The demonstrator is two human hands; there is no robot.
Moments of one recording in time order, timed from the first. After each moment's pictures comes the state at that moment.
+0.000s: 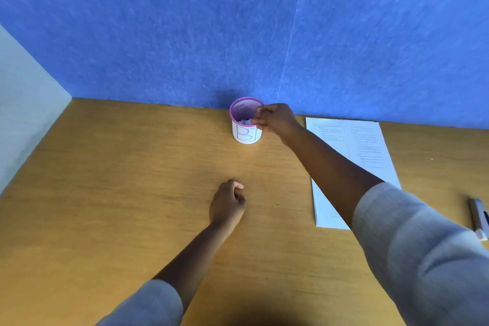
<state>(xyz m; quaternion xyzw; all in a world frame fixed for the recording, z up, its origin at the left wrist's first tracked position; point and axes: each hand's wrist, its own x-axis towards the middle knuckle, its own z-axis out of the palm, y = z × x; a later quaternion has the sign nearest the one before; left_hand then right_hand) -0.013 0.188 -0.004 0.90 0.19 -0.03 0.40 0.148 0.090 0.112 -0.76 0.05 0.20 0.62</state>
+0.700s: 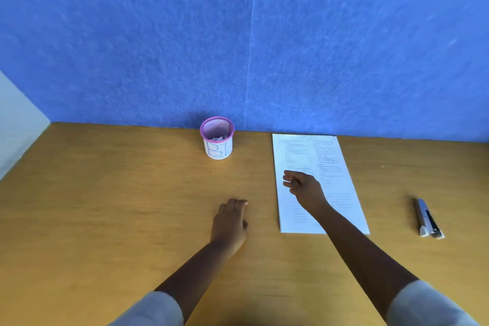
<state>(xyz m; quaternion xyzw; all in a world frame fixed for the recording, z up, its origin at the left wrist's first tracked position) -0.027 0.122 0.005 0.97 0.02 -0.07 0.24 0.057 -0.059 0.055 -0.85 0.06 0.12 0.50</state>
